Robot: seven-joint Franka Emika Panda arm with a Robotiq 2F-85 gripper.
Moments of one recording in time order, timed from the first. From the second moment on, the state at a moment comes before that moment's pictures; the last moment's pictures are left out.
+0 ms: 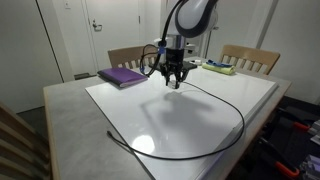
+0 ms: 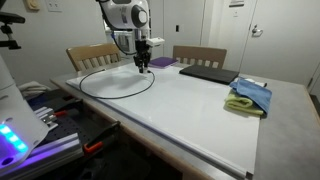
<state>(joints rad) -0.01 0.52 0.21 -2.09 -0.19 2.58 -1.49</state>
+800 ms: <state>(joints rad) 0.03 0.51 0.23 -2.10 -0.25 2.50 -1.76</state>
